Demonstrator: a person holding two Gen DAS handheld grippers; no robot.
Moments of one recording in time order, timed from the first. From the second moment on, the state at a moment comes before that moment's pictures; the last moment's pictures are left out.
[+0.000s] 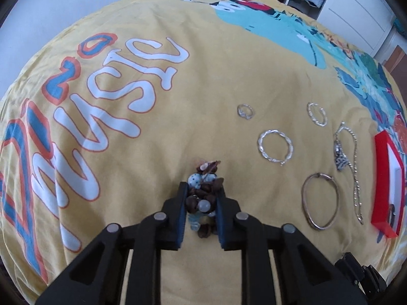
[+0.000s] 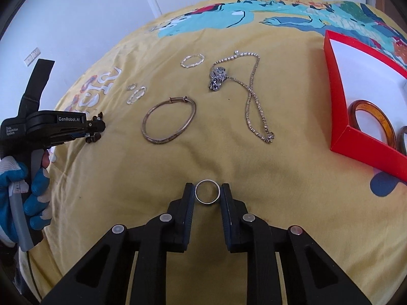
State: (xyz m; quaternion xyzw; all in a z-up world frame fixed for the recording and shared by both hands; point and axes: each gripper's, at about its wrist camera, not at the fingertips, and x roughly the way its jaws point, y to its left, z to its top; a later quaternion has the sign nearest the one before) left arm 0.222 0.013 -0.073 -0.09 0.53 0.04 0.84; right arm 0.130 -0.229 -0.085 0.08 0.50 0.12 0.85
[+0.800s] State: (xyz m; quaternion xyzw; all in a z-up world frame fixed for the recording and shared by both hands) left arm 0.228 -0.198 0.023 -0.05 0.48 -0.20 0.85; right arm 0.138 -0.406 -0.005 0.08 0.42 -0.01 0.90
